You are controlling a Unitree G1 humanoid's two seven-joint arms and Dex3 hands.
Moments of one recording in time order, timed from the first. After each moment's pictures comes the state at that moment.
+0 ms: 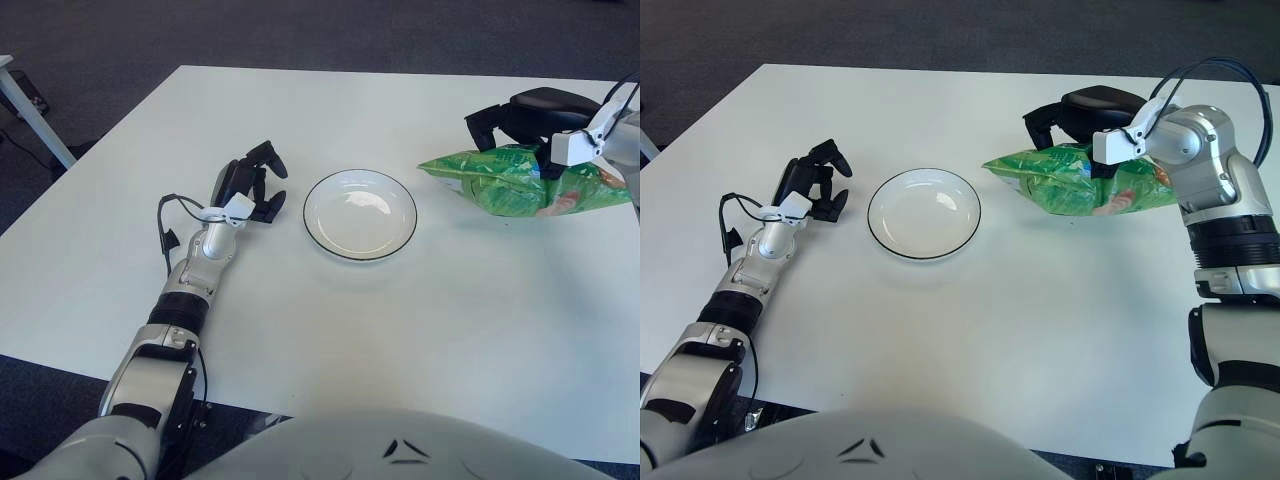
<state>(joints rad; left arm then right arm) -0.37 0.28 -0.09 0.57 0.35 -0.61 0.21 -0.73 -0.90 0.17 0.32 -0.32 -0.53 0.74</state>
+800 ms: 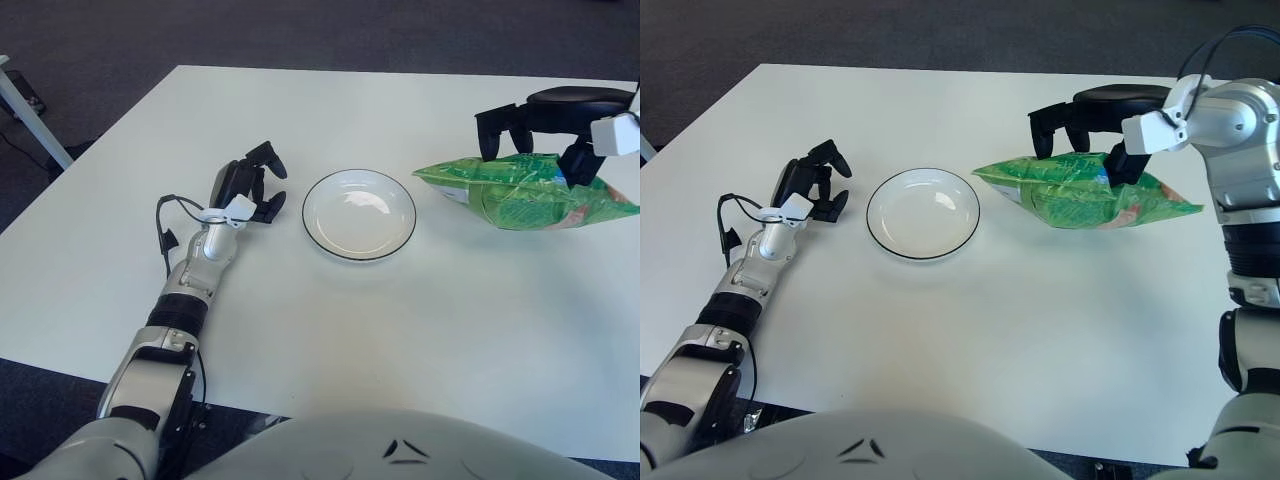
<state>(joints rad) -0.35 0.29 -0.09 0.55 0.37 -0.60 0.25 -0.69 -1.01 0.07 0.05 -0.18 -0.31 0.99</state>
